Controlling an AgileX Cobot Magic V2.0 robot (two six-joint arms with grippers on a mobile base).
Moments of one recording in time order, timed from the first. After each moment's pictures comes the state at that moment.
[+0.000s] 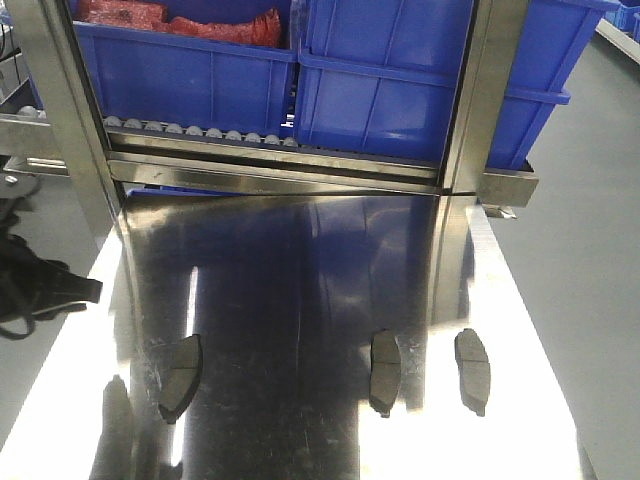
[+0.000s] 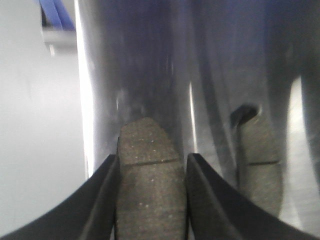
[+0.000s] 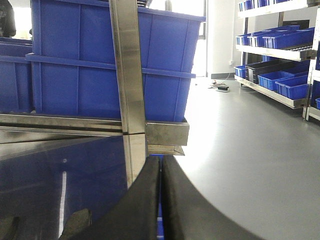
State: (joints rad) left arm -0.09 1.35 -0.93 -0.07 0.63 0.05; right arm -0.09 -0.02 0.03 -0.13 0.05 0.15
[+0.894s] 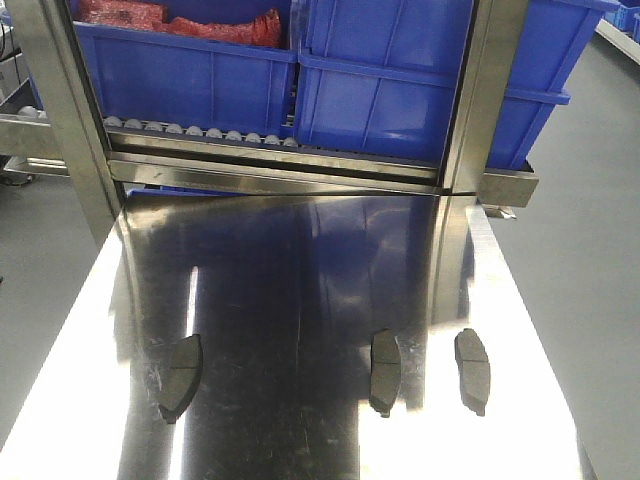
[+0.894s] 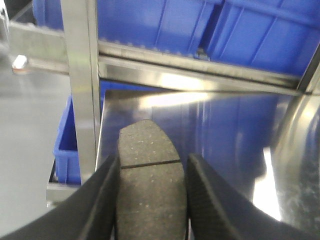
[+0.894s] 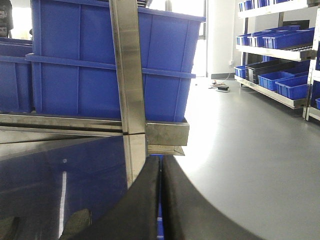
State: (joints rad) left arm -0.09 0.51 -0.34 -0.16 0.17 0.04; right arm -0.09 -0.02 0.03 -0.13 0.05 0.15
